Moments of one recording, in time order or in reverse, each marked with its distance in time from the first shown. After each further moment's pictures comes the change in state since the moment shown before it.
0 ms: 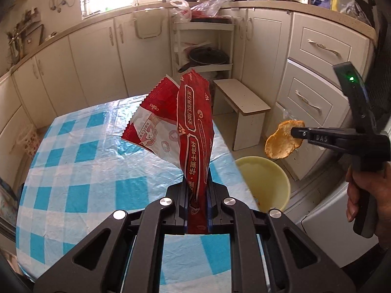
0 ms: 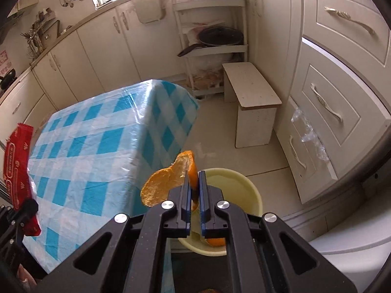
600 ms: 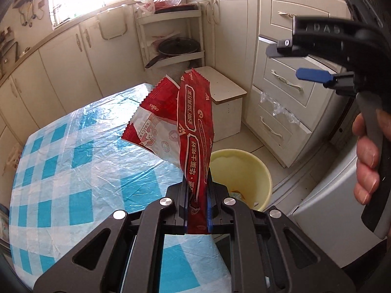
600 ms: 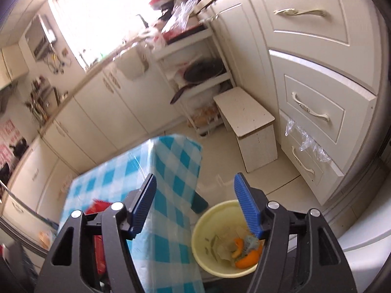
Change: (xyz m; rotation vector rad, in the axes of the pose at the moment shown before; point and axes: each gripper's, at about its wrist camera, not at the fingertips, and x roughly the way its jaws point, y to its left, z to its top) left arm 0.043 -0.083 0.010 0.118 0.066 -0.059; right arm -0.066 -0.062 0.027 0.306 -0.281 0.158
